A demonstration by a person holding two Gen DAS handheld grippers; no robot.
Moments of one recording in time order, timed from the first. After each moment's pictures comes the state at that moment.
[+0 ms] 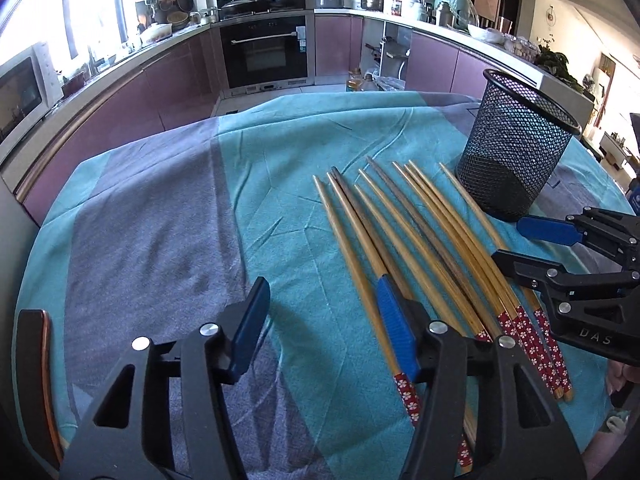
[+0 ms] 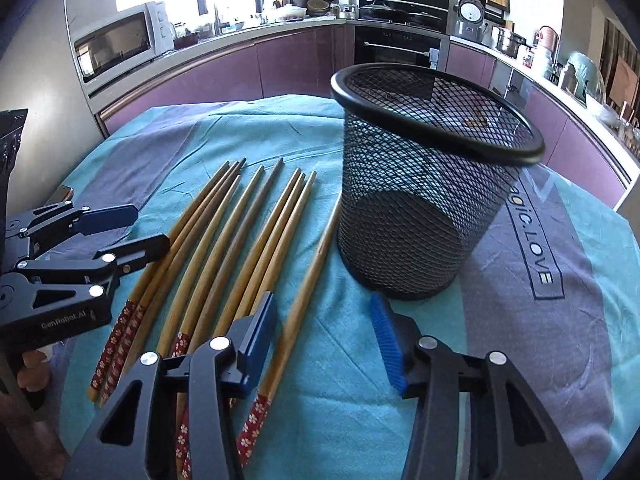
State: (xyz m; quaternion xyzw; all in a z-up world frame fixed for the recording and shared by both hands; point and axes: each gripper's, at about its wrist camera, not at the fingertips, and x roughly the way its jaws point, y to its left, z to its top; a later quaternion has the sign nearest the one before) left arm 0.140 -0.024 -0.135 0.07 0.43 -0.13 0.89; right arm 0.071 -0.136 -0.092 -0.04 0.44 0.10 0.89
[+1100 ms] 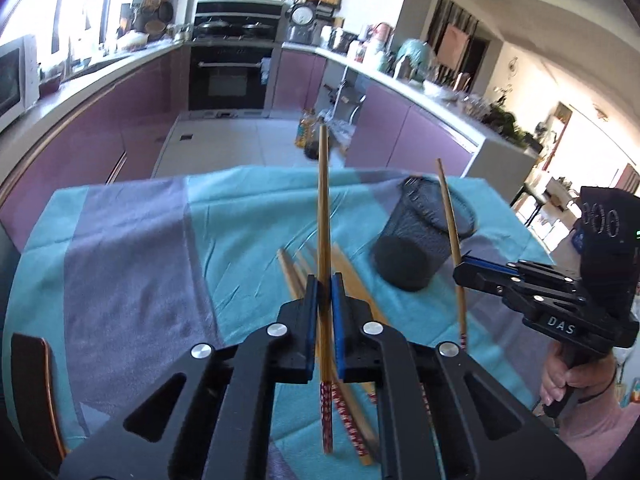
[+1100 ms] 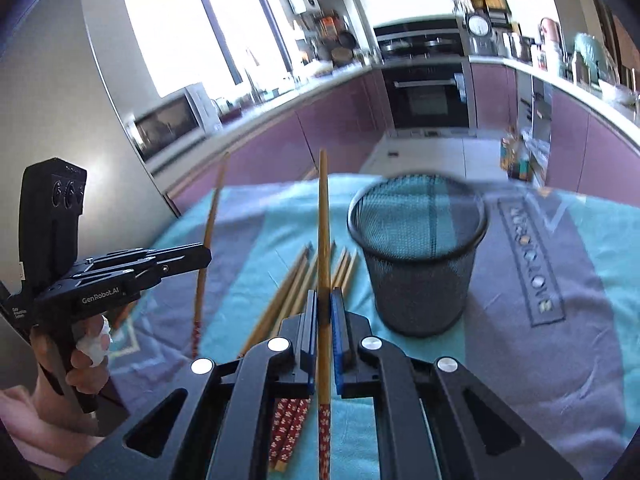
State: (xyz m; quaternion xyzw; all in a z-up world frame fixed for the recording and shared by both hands) left arm 0.122 -0.011 -0.042 -0.03 0.36 -0.24 0.90; right arm 0.035 -0.179 -0.018 0.09 0.34 0.20 0.91
